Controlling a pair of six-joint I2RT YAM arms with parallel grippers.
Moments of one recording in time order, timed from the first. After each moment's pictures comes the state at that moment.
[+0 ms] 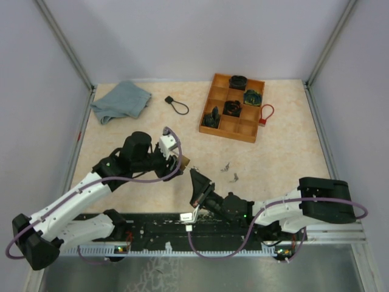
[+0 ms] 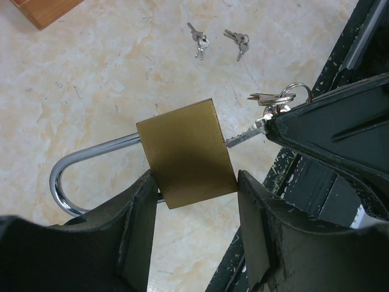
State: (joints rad) left arm -0.75 0.97 0.85 -0.45 0.32 0.04; right arm 1.47 1.32 0.30 1.09 0.54 -1.75
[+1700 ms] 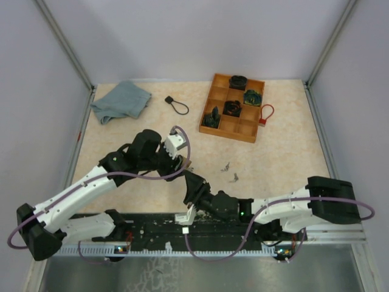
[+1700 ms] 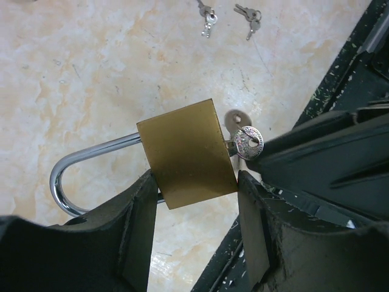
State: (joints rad) left arm -0.81 1.06 0.96 -0.58 0.23 0.03; right arm 1.48 1.29 0.41 0.76 0.54 -1.61
